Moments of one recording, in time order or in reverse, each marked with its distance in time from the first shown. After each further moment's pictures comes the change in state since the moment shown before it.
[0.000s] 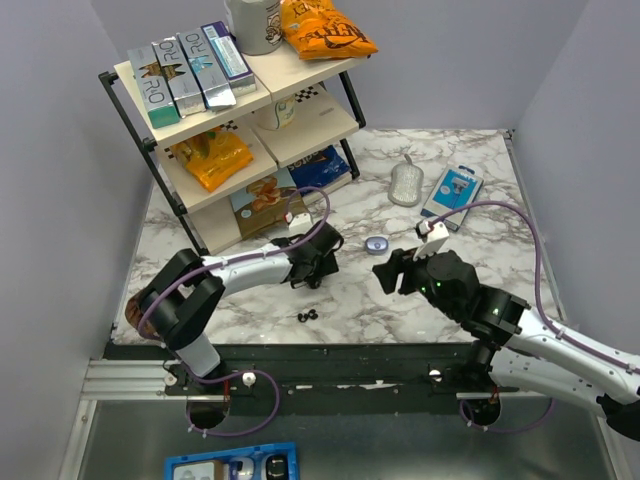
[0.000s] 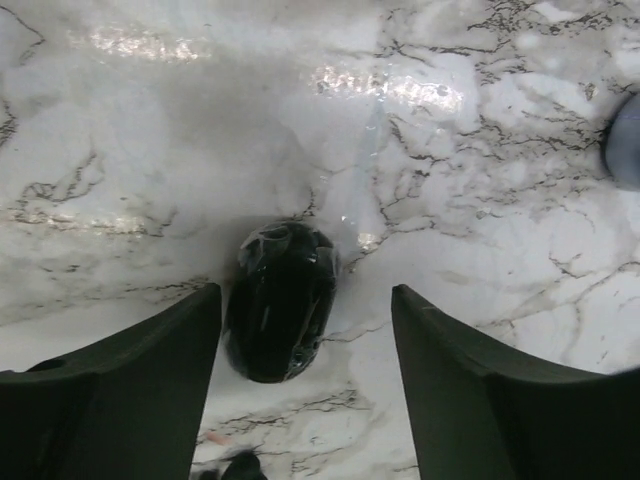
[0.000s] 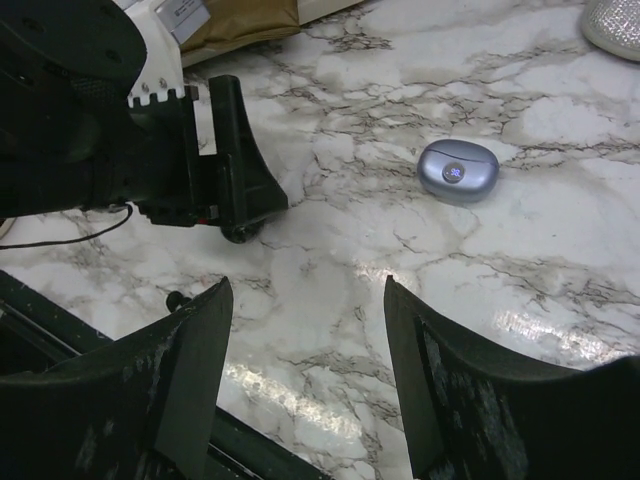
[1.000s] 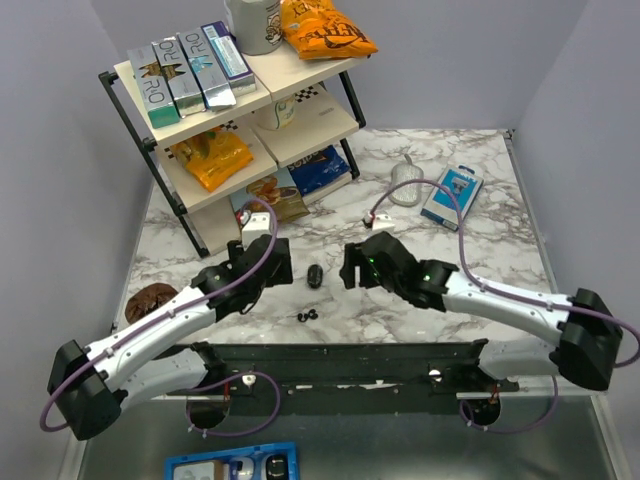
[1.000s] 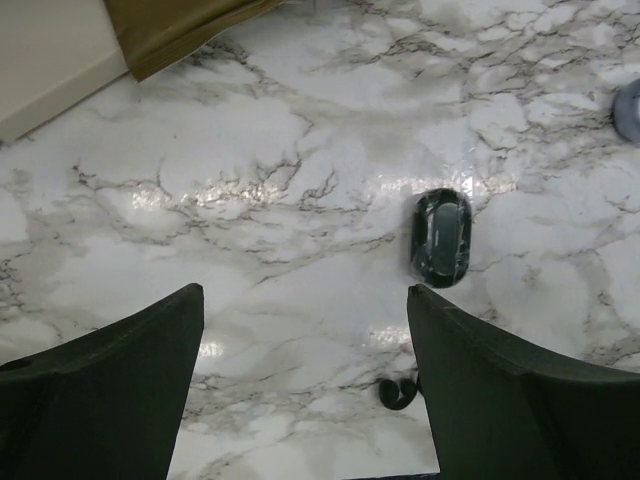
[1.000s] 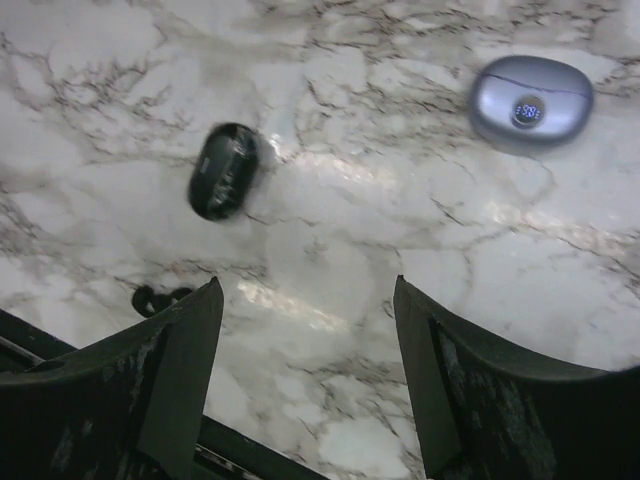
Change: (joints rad) left arm 0.017 -0.625 -0.174 -0.211 -0.204 0.375; right arm -0.002 0.452 0.118 0.034 -0.051 0.106
